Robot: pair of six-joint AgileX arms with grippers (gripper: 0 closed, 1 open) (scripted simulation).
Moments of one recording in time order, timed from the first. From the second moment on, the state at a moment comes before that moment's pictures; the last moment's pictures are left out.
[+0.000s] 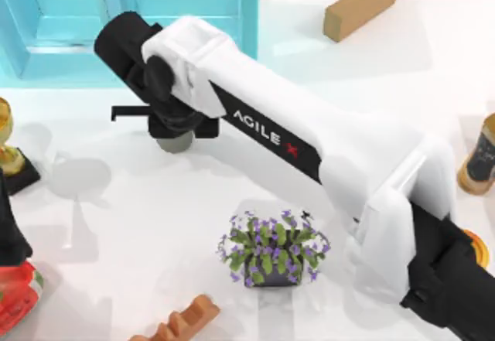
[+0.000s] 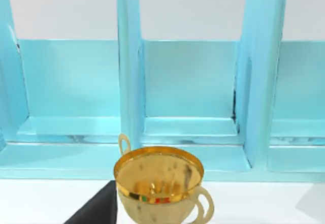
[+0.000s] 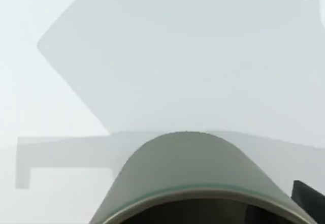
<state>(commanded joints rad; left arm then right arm) 0.00 0.00 0.00 0.00 0.00 0.00 0.82 2.92 2.90 -1.20 0.38 0.78</state>
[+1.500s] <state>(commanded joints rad) 0.00 0.00 0.00 0.00 0.00 0.00 0.69 2.31 2.15 -1.01 0.32 0.65</state>
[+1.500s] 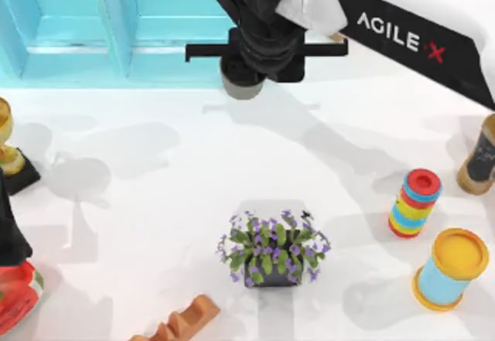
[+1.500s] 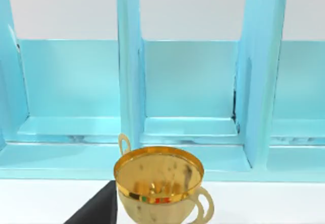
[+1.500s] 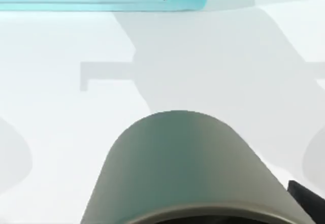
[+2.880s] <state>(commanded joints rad) 0.00 0.00 0.00 0.00 0.00 0.00 -0.50 1.83 1.68 -1.29 0.03 -0.49</state>
